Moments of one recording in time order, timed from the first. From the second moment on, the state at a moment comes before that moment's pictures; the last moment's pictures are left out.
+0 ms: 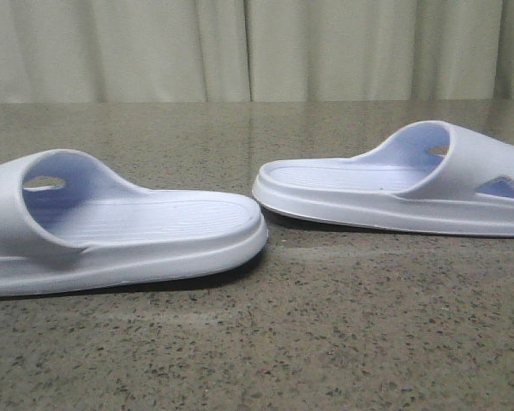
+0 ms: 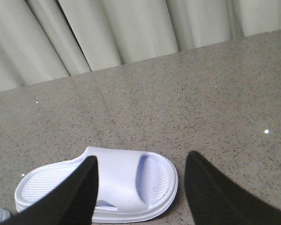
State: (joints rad) left arm -0.15 0.63 -0.28 -0.62 0.39 -0.49; right arm 0.03 0.25 -0.50 0.21 0.54 0.04
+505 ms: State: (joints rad) left arm -0.15 0.68 -0.29 -0.74 0.37 -0.38; right arm 0.03 0.25 -0.50 0.21 0.54 0.04
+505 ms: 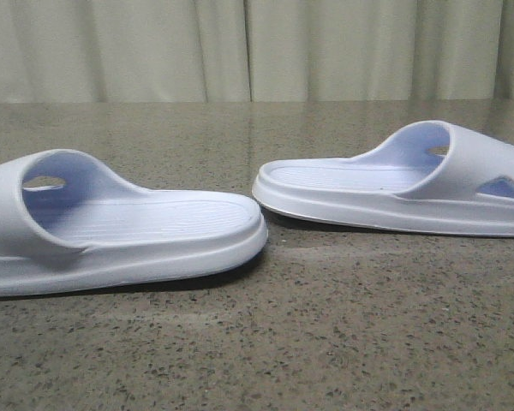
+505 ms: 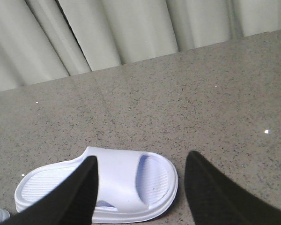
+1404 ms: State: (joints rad) left arm -0.15 0.84 -0.30 -1.07 0.35 -0.09; right arm 0.03 0.25 -0.50 0.24 0.52 0.04
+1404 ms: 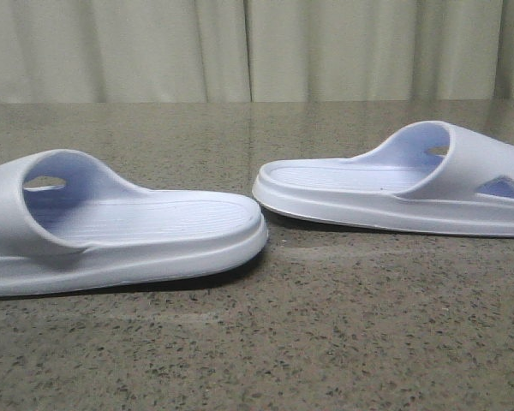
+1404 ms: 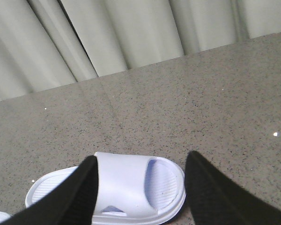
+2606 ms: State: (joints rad) left arm -0.15 0.80 -0.29 -1.14 0.46 -0.05; right arm 0.03 0.25 -0.50 0.24 0.50 0.04
